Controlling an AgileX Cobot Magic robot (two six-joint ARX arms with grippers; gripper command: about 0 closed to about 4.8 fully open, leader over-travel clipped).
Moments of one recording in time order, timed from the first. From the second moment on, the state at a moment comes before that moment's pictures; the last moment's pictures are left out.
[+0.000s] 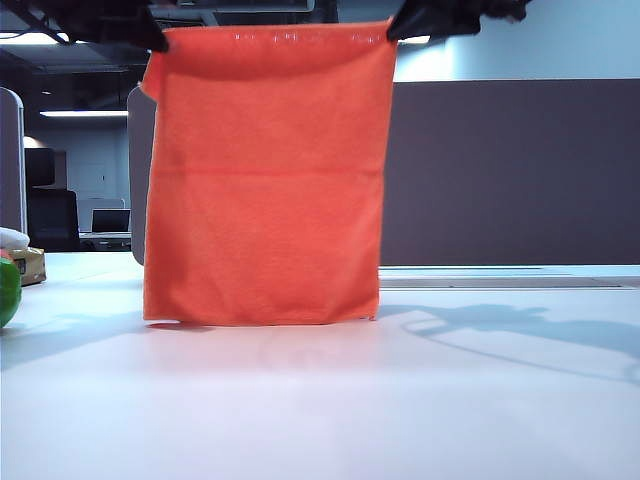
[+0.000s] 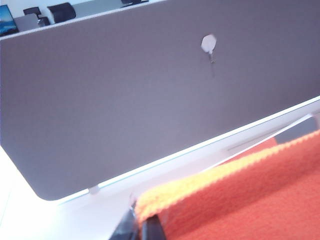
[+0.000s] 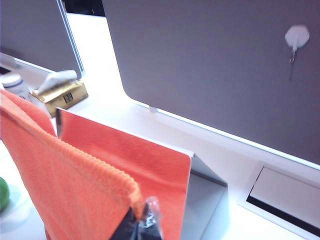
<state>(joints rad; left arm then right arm) -0.31 1.27 0.90 0.34 0.04 0.23 0.42 1.38 1.11 0.11 -0.22 0.05</state>
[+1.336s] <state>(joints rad) -0.25 1.48 0.99 0.49 0.05 0.23 0.42 1.57 1.17 0.30 -0.11 0.02</state>
